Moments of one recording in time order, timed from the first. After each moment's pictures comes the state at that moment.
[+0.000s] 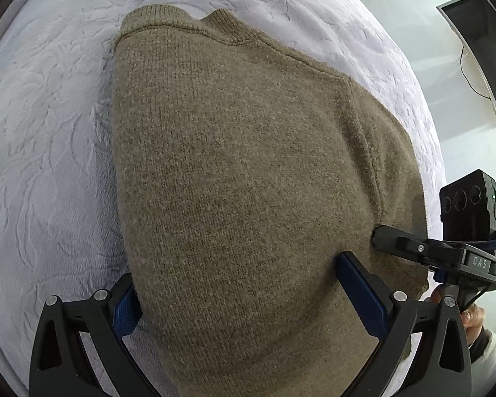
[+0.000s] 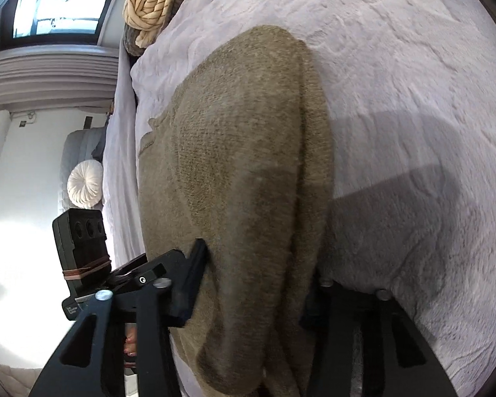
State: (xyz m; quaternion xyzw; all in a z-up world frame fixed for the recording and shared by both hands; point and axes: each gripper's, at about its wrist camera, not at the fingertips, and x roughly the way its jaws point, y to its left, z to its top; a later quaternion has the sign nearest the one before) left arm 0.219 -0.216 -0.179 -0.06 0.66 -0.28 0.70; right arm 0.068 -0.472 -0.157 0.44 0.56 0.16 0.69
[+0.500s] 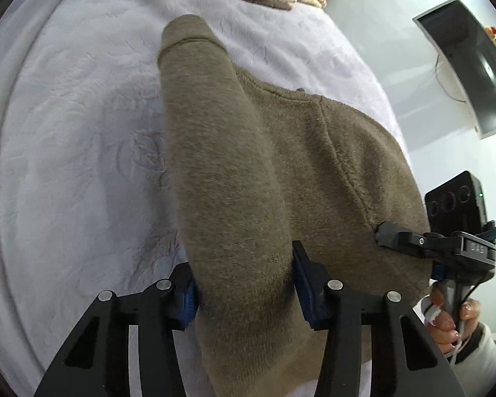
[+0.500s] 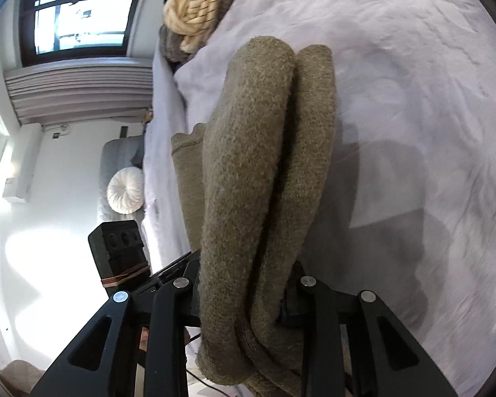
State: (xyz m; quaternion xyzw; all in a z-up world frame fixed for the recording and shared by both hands) left arm 0.200 -0.173 -0.122 -0.08 0.62 -0.31 0.71; right arm 0.054 -0.444 -0.102 0.49 0.52 0.21 0.67
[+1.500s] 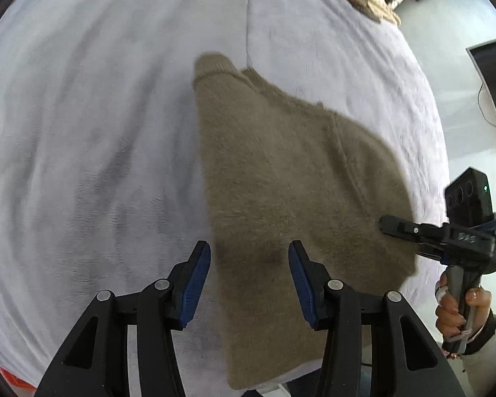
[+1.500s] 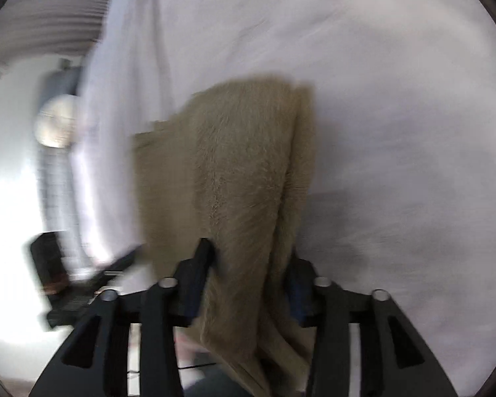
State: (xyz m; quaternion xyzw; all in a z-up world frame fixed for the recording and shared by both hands) left arm 0.054 0.068 -0.104 -0.11 0.67 -0.18 0.71; right arm -0.033 -0.260 -0.097 0.32 0.67 0.12 0.66
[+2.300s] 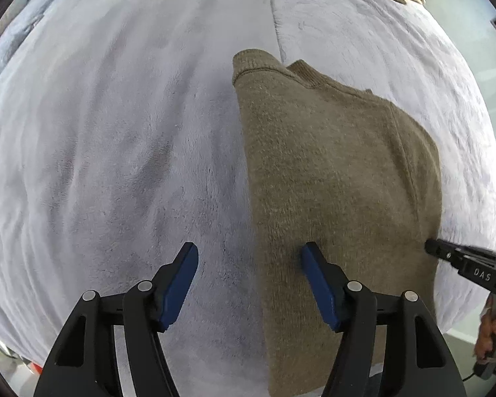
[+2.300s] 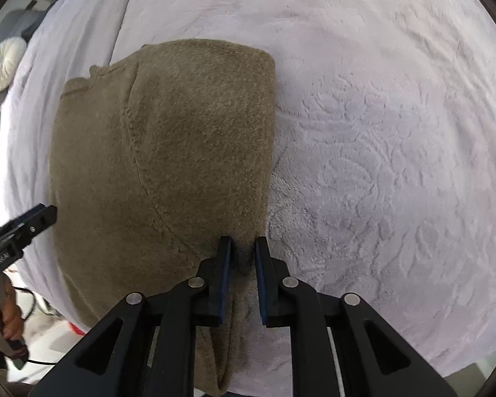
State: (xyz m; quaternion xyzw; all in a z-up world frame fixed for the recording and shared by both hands) left arm 0.050 0.044 -0.119 0.00 0.67 -0.10 0.73; right arm -0.064 -0.209 -0.099 0.13 0.71 0.05 0.70
